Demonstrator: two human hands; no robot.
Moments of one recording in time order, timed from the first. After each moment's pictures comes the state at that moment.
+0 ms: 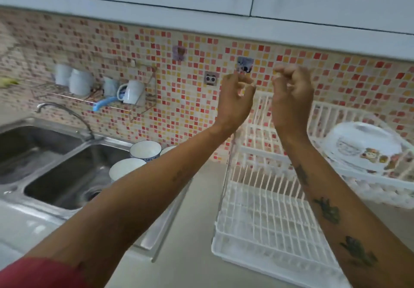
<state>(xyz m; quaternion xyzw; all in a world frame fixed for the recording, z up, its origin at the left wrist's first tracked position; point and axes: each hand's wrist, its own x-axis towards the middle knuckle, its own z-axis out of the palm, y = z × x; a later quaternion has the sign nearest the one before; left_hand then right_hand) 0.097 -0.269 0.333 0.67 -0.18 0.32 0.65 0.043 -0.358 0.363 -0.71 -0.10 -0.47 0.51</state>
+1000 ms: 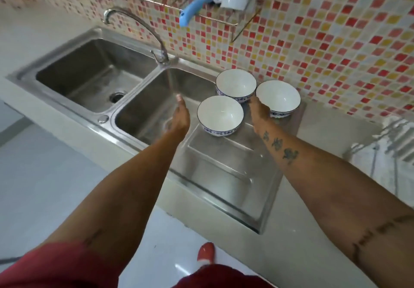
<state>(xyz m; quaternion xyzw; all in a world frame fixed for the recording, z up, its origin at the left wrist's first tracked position) 0.211 0.153 -0.014 0.66 0.40 0.01 0.64 0.276 -0.053 0.032 -0.72 0.21 0.11 0.65</state>
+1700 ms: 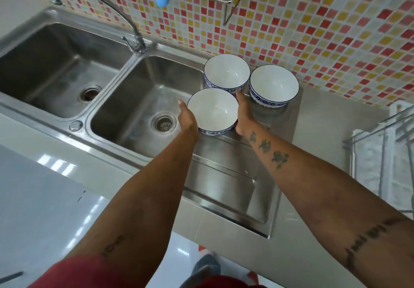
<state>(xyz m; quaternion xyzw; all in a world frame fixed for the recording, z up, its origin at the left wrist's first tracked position) 0.243 0.110 -0.028 0.45 0.38 0.01 0.81 0.284 -0.019 -0.009 -0.61 0.21 0.18 0.74</state>
